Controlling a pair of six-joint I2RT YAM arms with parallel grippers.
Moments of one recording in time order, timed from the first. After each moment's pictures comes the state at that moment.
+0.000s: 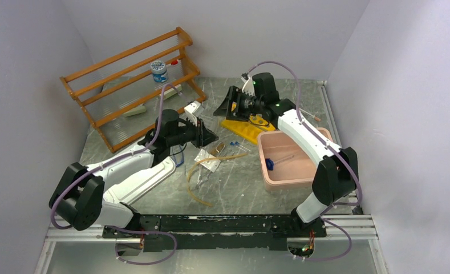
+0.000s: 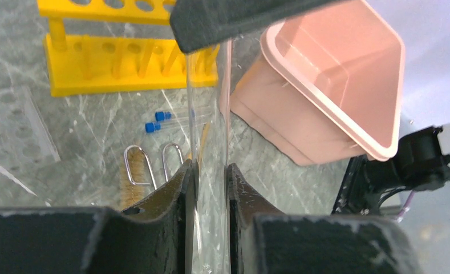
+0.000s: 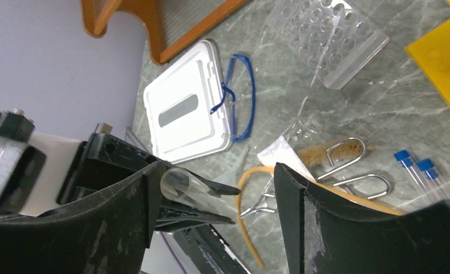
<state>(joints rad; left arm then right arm) -0.59 1.37 0.75 0.35 0.47 -0.39 0.46 1.61 1.34 -0.32 -0.51 0.63</state>
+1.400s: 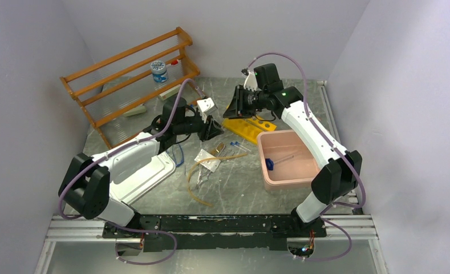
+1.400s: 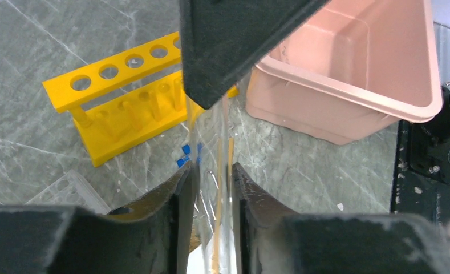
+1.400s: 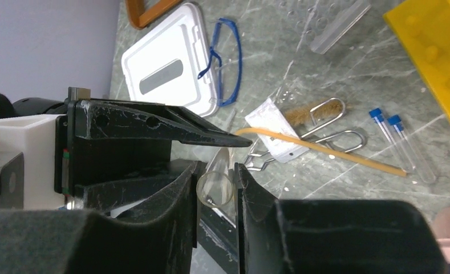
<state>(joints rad) -0.60 1.47 0.97 0.18 0.61 0.07 0.45 1.61 1.60 -0.74 -0.51 0.47</state>
